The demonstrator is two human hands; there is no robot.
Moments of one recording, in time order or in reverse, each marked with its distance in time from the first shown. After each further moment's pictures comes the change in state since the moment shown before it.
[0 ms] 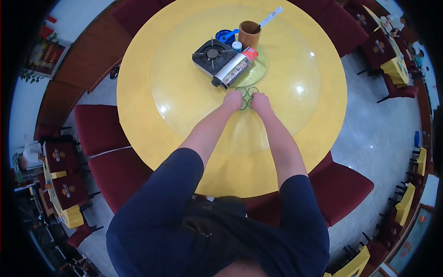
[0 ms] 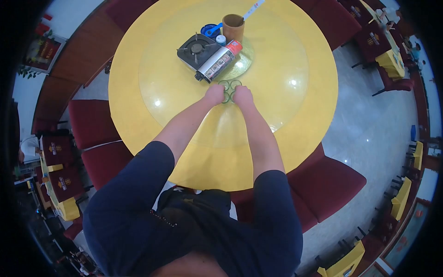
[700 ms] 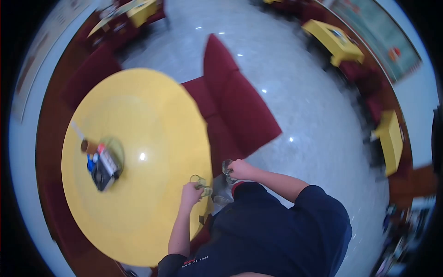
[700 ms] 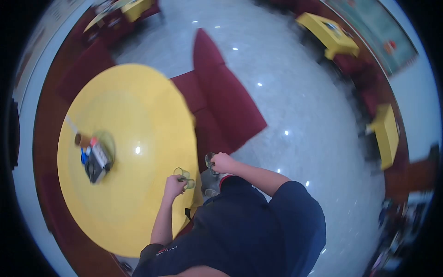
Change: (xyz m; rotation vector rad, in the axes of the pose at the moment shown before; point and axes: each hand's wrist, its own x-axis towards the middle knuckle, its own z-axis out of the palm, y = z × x) left_hand -0.291 -0.016 0.047 -0.008 -0.774 0.646; right_hand -0.480 -0.140 0.117 0.591 0.421 0.768
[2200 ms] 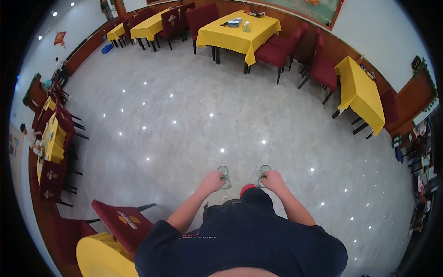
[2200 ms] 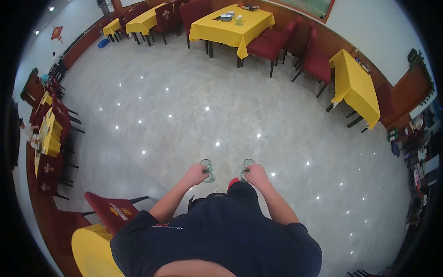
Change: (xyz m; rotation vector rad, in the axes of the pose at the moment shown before) left_hand 0.376 0.477 0.377 0.664 -0.404 1.115; right_hand -0.190 0.427 -0.308 0.179 0.750 0.939
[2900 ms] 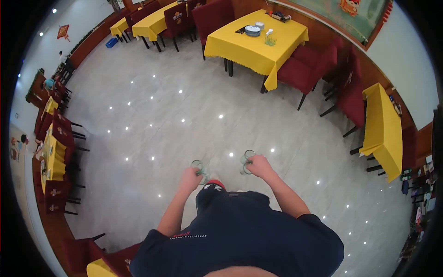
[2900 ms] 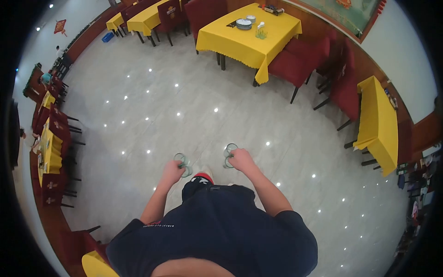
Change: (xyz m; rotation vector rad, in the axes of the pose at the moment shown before) left_hand 0.244 -0.117 -0.141 0.070 0.173 -0.285; right_hand 0.376 -0.064 -0.061 0.086 -0.119 -0.249
